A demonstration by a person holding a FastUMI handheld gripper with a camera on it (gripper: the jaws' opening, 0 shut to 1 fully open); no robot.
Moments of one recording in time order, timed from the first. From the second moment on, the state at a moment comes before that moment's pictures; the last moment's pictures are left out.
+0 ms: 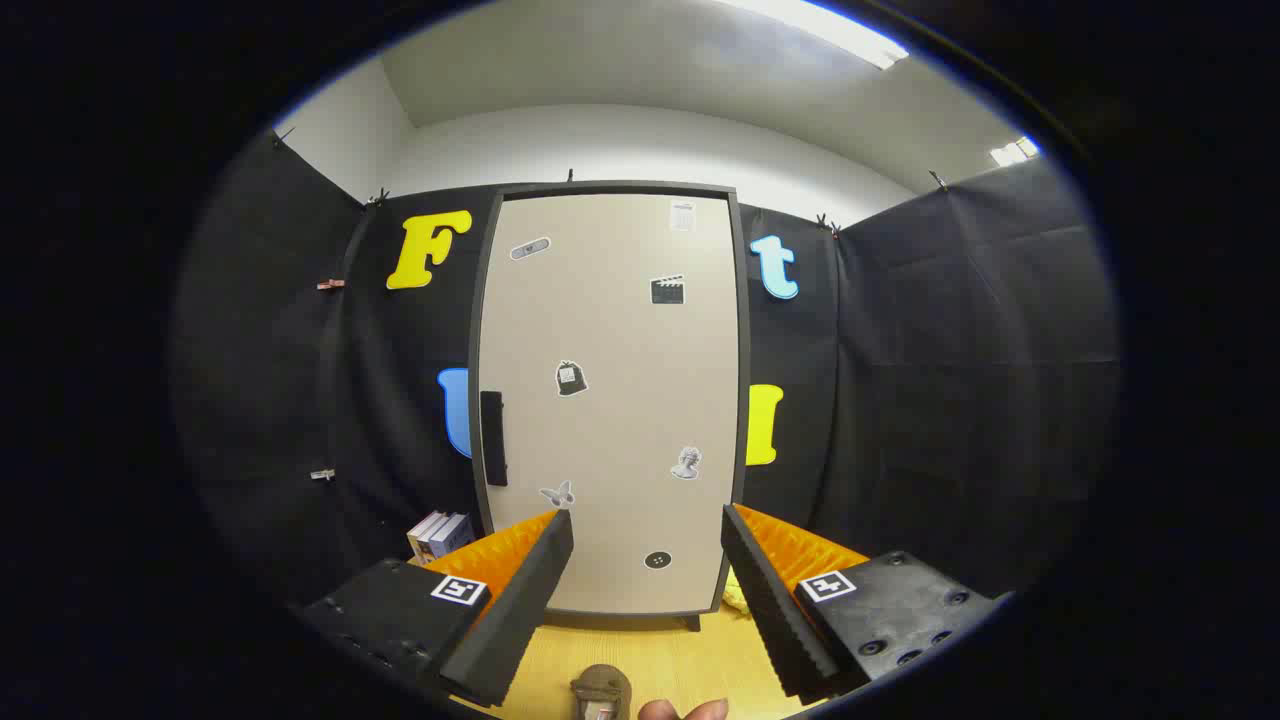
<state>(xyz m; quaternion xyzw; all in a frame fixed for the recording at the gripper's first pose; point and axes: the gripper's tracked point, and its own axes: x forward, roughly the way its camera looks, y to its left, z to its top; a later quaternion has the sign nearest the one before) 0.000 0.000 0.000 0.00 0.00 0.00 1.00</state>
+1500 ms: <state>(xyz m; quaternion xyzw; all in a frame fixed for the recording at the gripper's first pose) 0.041 0.069 0.005 0.01 0.01 0.04 1.00</state>
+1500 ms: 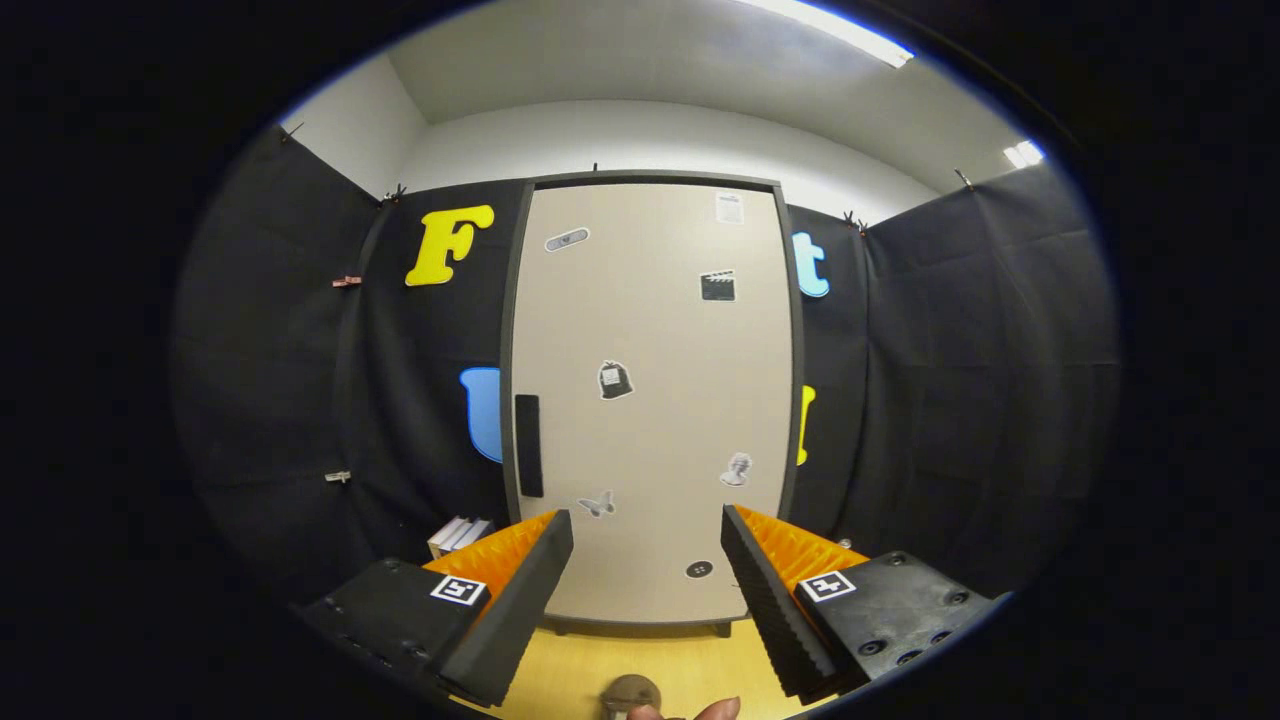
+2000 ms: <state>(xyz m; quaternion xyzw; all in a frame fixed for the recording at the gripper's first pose) 0.137 0.161 -0.009 0.03 0.02 0.08 1.00</state>
